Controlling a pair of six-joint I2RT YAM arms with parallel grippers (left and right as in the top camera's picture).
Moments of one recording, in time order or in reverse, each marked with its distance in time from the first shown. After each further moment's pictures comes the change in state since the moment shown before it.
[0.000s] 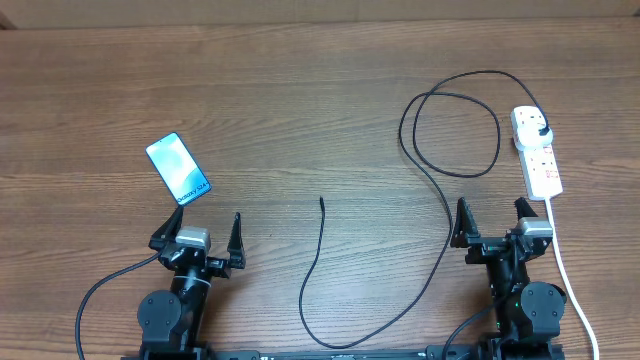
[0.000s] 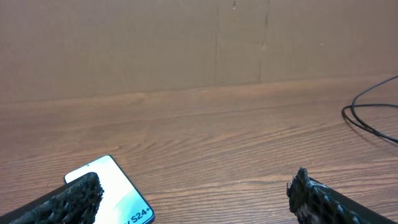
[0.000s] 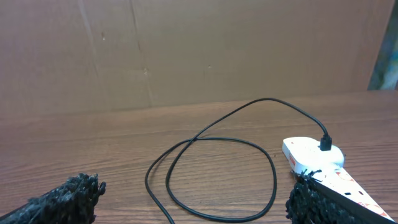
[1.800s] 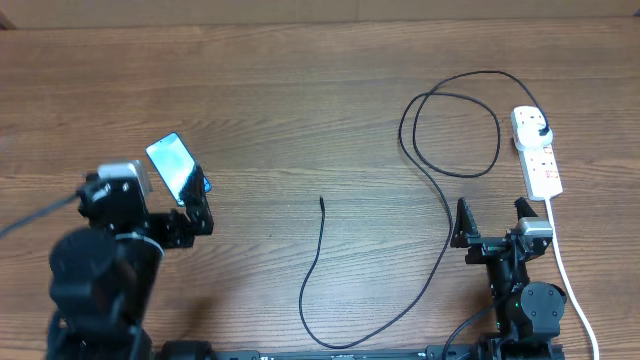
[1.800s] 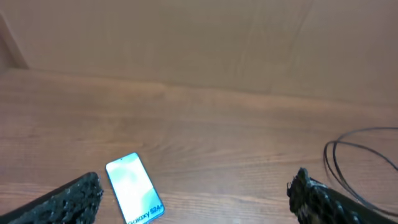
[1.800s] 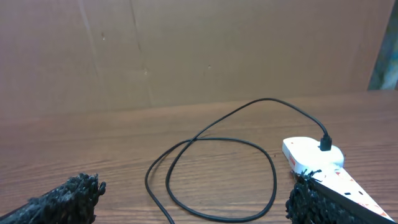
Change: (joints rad) left arm 0.000 0.640 1.014 -0.643 -0.108 -0.170; right arm 0.000 0.000 0.000 0.000 0.000 0.000
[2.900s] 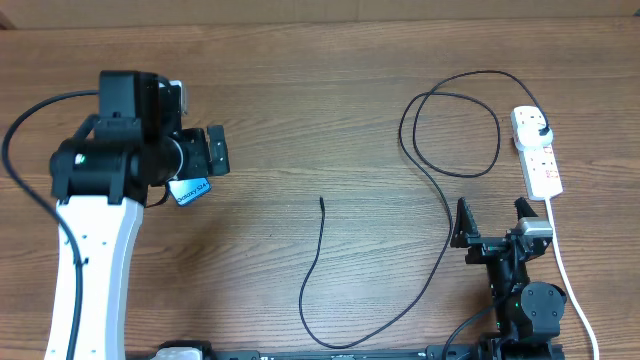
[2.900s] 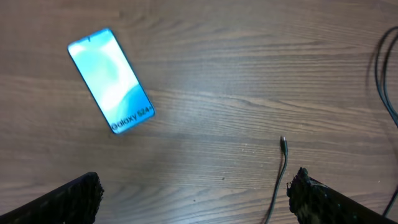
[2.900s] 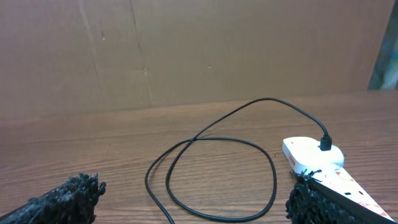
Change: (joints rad) left arm 0.000 0.727 0.476 -0.493 0.074 -0.048; right arm 0.000 0.000 0.000 0.000 0.000 -0.001
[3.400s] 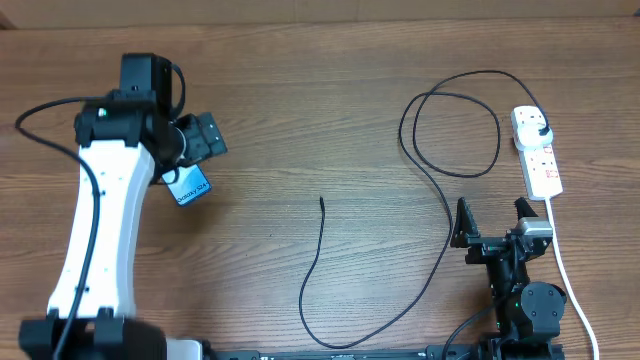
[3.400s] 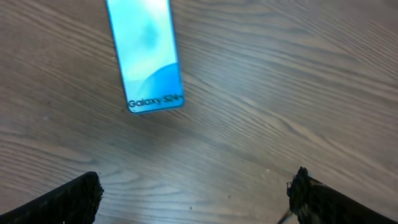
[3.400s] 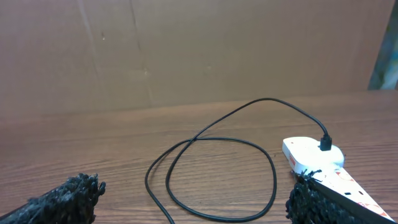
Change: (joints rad) left arm 0.050 0.223 0.036 -0.010 -0.099 -0.262; right arm 0.000 0.000 0.000 0.000 0.000 0.000
